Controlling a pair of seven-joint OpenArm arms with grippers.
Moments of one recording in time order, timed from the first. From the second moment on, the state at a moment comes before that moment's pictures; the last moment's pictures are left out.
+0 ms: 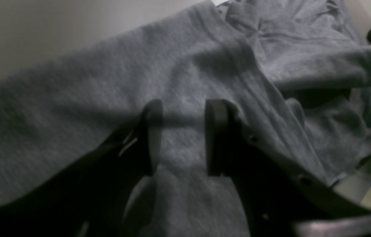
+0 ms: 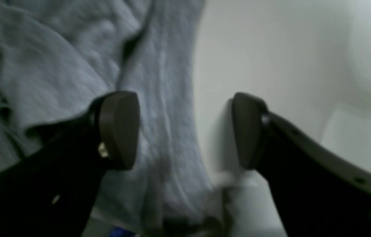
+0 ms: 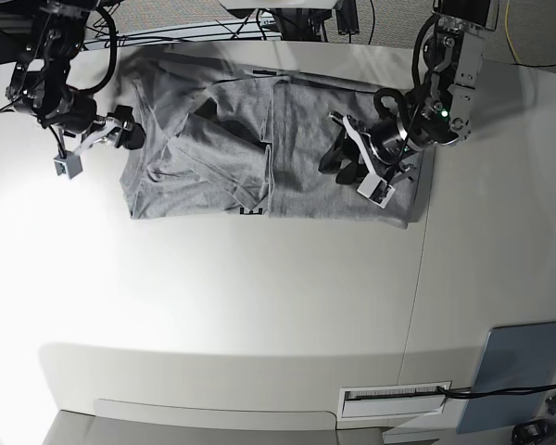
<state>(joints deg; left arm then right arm) 9.8 -14.9 8.5 97.4 -29.1 -27.2 38.8 -14.9 15.8 29.5 94.9 47.4 19.1 -71.5</state>
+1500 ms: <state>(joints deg) 9.8 -14.9 8.5 97.4 -29.0 -27.0 40.2 -14.5 13.4 25.7 108.2 37.6 18.5 -66.0</state>
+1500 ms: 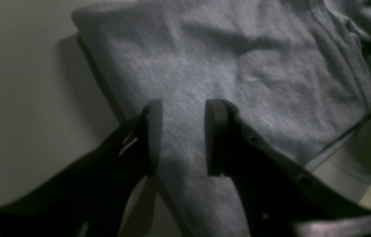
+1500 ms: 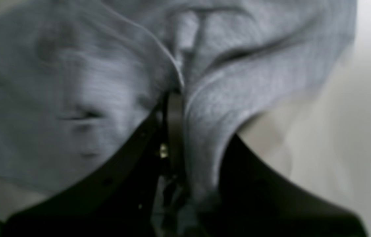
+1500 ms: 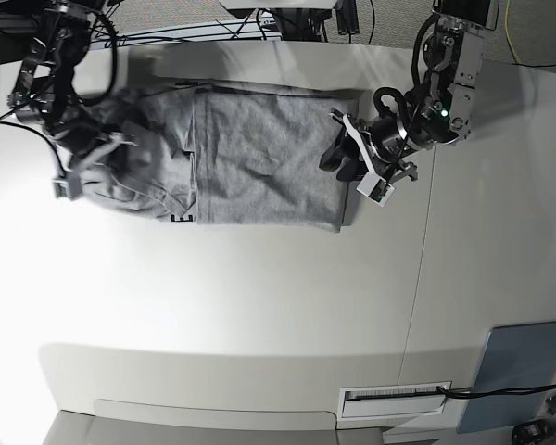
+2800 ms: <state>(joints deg) 16.8 -14.9 8.5 97.5 -17.4 -22.0 33.8 -9.9 -3.9 -22.7 112.1 32.3 17.5 -54.4</state>
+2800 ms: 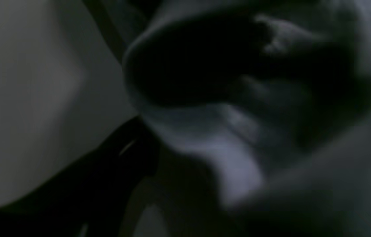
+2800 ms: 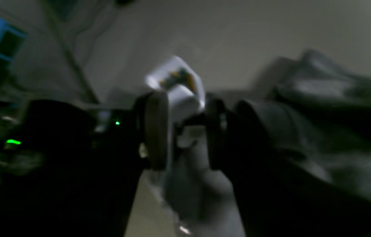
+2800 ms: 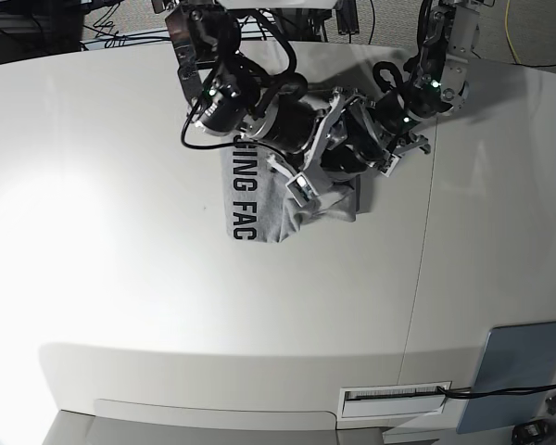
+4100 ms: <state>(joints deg) 11.7 -12.7 24.0 106.9 -16.8 -24.0 40.7 -15.2 7.1 19.2 124.7 10.6 9.2 -57.8</state>
